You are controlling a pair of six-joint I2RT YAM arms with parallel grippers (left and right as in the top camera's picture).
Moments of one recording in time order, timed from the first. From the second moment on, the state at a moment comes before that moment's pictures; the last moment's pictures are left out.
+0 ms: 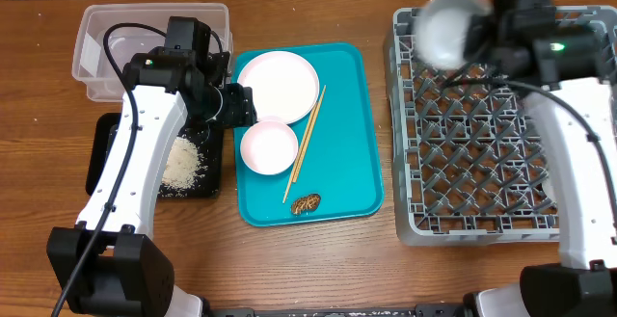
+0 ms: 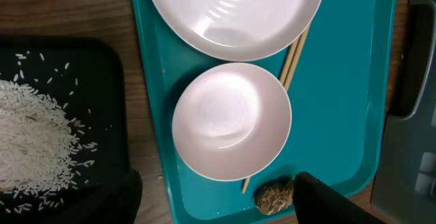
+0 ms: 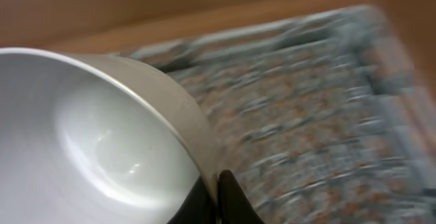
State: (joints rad) left arm -0.11 1.70 1.52 -1.14 0.23 -0.18; right arm 0.09 1.65 1.83 -1.06 0.34 0.25
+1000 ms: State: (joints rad) left arm -0.11 1.70 1.52 -1.16 0.21 -0.18; right arm -0.32 2.13 1.83 -0.80 1.19 0.31
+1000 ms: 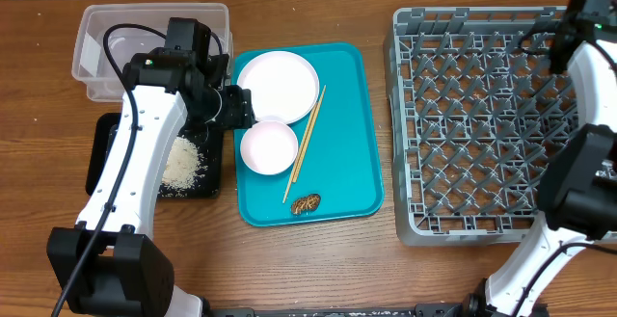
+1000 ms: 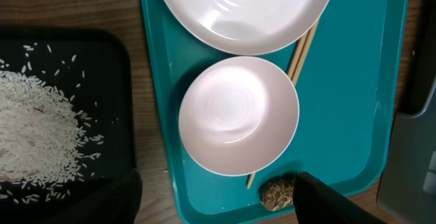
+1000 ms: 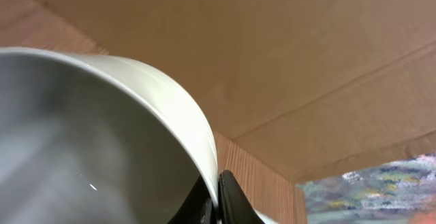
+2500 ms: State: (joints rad) left arm -0.11 1.70 1.52 -1.18 0.21 -0.18; right arm -0.26 2.15 1.79 -0.81 1.25 0.45
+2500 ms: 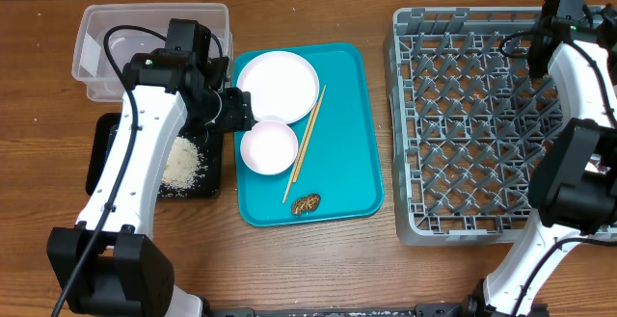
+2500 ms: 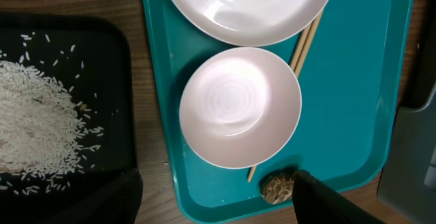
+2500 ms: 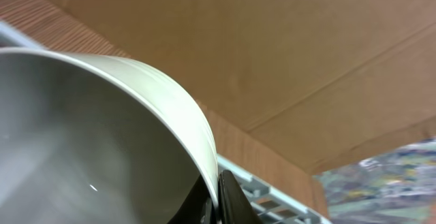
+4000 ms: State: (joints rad) left arm -0.11 1.70 1.52 -1.18 0.21 -0.18; right arm -0.20 2.21 1.79 -1.01 1.01 0.46
